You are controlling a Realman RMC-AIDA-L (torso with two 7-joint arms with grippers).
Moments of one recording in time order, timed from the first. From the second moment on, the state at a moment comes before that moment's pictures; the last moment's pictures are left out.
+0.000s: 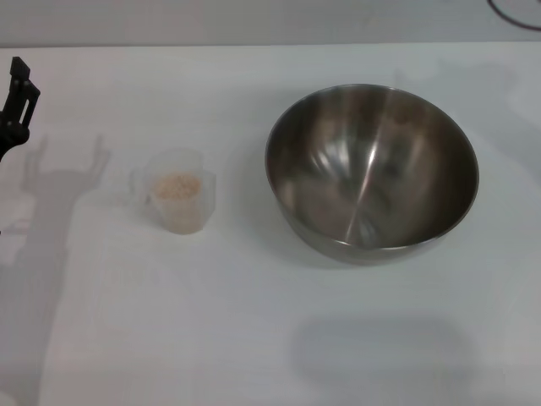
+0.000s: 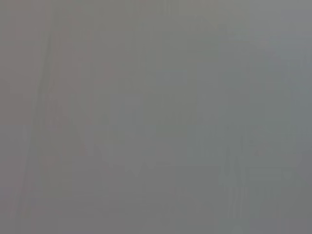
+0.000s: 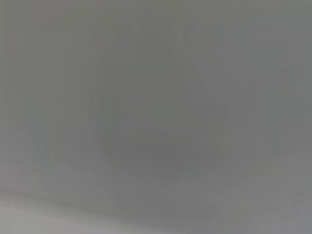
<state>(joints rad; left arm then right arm) -0.31 -2.08 -0.71 -0.35 2.07 1.38 -0.05 0.58 2.07 -1.28 -1.44 0.46 1.04 -0.24</state>
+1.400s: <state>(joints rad) -0.34 -2.07 -0.75 -0.32 2.07 1.39 -0.04 0.70 2.07 -1.20 -1.14 0.38 1.39 -0.36</state>
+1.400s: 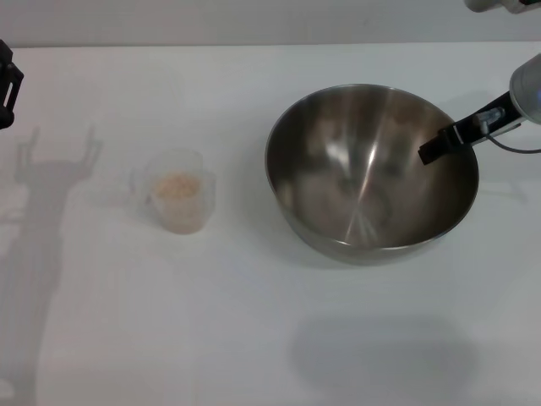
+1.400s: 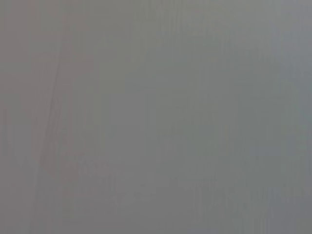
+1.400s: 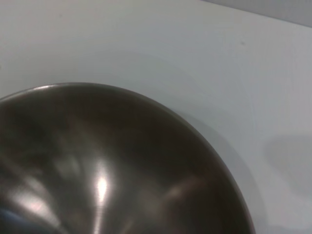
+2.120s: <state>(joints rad) -0.35 -2.07 -0.75 -0.31 2.07 1.38 -0.04 0.71 2.07 -1.19 -1.10 0.40 1.35 -0.39</state>
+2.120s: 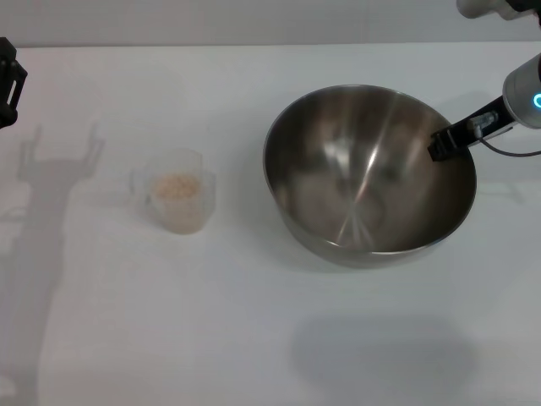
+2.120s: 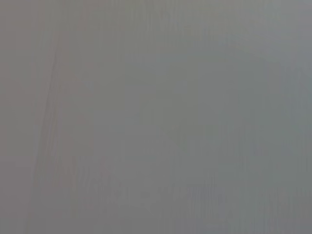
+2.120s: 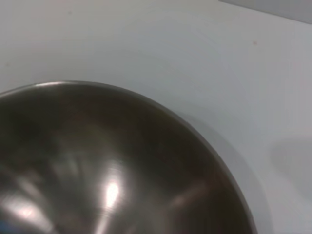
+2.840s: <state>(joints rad) -0.34 -2.07 -0.75 -0.32 2.08 1.39 -0.05 0.66 2.07 -1.17 -1.24 0.58 1.38 -0.44</state>
